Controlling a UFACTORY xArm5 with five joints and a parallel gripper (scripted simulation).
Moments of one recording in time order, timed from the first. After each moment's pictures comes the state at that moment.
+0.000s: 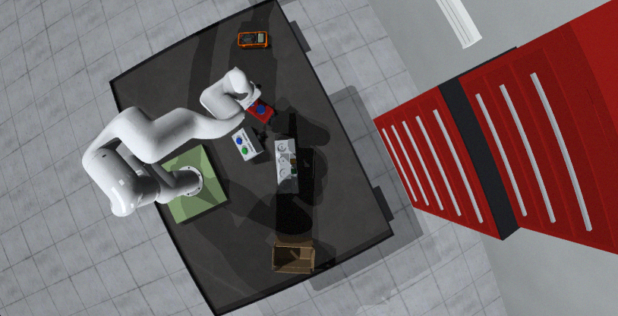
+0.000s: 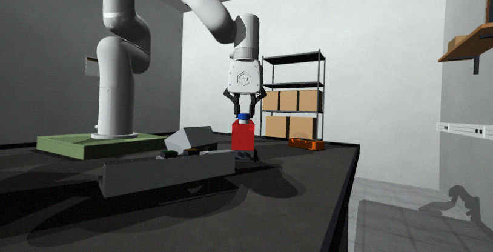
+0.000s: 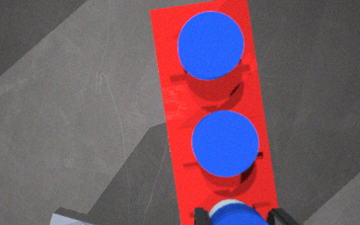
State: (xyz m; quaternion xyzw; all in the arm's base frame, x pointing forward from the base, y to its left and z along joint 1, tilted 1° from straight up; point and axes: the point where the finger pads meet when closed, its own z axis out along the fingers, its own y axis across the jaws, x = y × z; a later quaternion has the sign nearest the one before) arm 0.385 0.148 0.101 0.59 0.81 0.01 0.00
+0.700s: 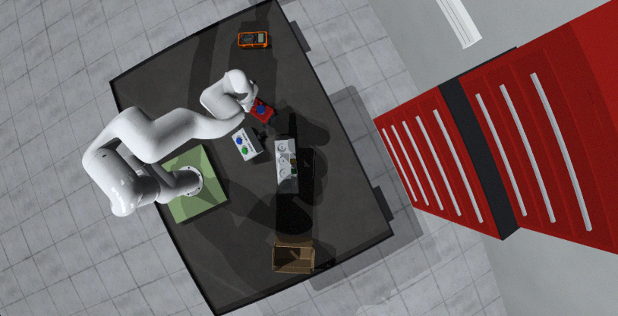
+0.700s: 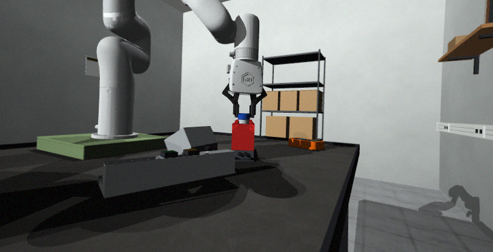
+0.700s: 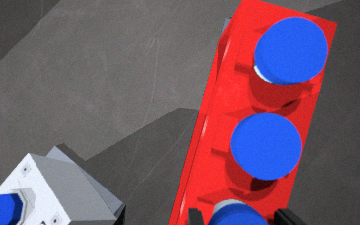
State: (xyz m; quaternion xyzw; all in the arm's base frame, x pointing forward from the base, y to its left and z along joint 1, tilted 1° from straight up) arm 0.385 0.148 0.101 0.41 0.91 0.00 0.00
